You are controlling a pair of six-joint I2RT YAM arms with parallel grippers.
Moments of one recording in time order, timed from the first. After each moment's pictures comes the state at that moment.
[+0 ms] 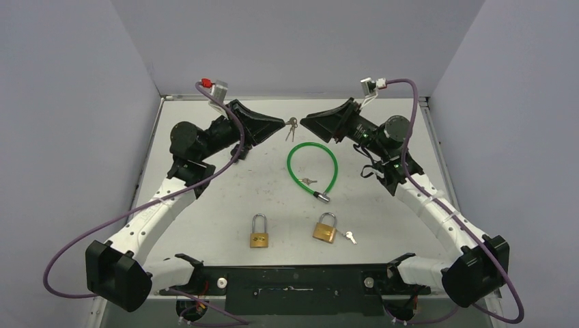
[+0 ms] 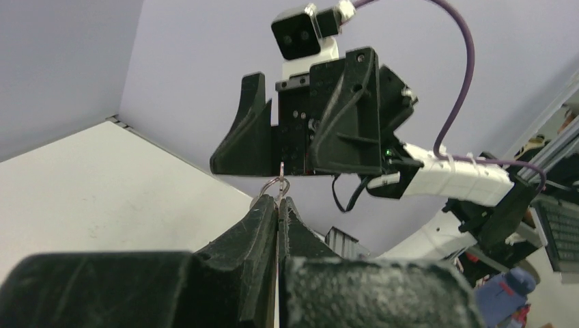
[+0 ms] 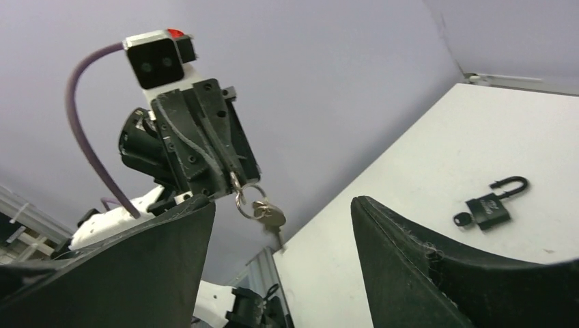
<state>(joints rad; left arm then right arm) -0.44 1.21 1.01 0.67 0.69 -0.86 0.47 1.23 1.03 0.51 -0.59 0.93</state>
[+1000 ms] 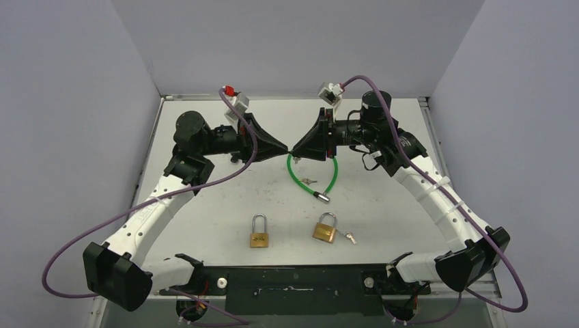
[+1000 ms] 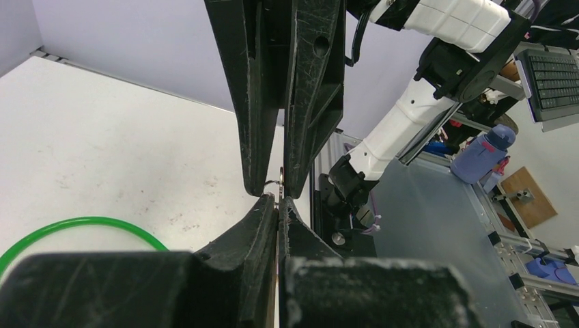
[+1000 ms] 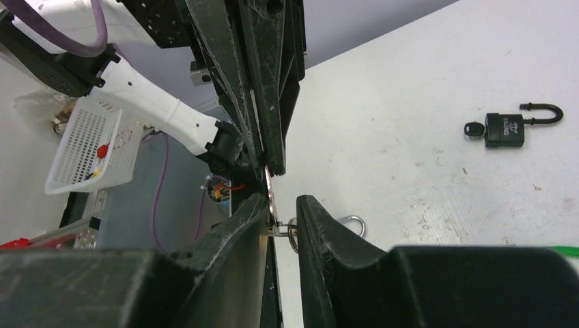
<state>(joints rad) -0.44 1.20 1.10 0.33 1.05 -0.54 0.52 1.33 1.43 -0.31 -0.99 0.24</state>
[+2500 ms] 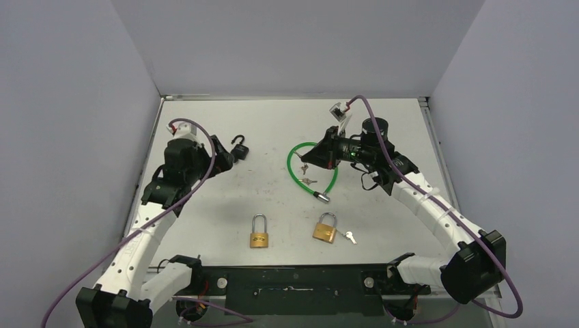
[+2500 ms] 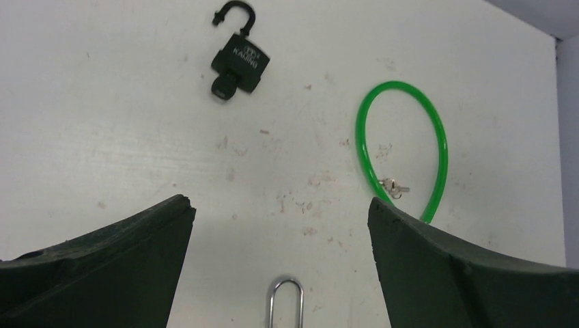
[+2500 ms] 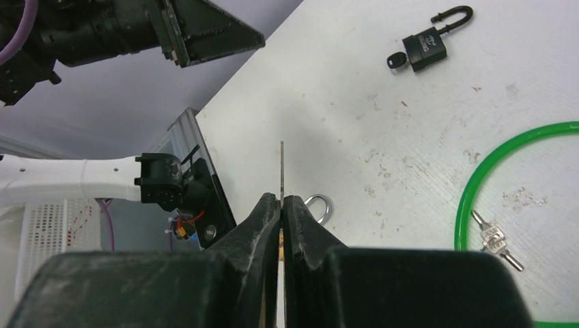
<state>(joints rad) -0.22 0.97 0.92 -0.42 -0.03 -0.52 0.46 1.24 1.06 -0.08 -0.76 0.42</state>
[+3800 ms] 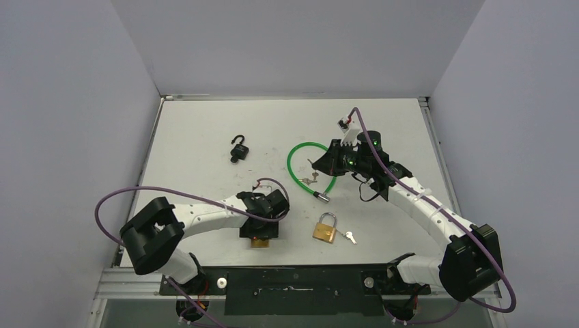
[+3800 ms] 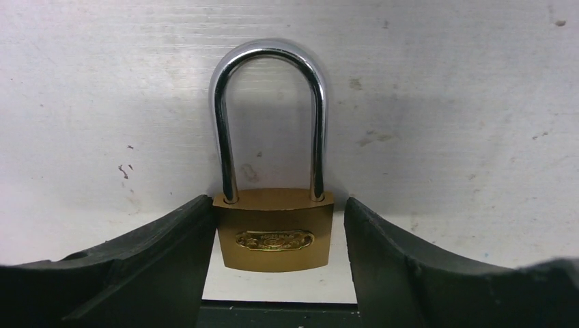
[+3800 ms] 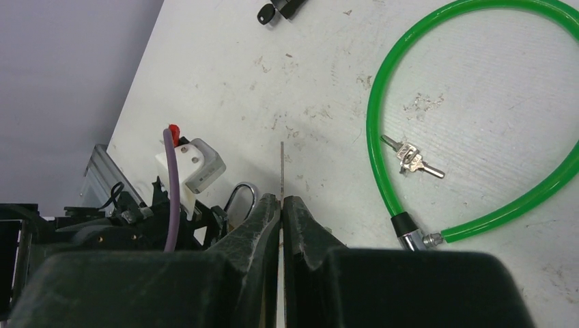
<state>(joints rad) -0.98 1.49 0.80 -0.71 -0.26 -0.97 0.44 1.26 0.90 -0.12 -0.46 0.46</state>
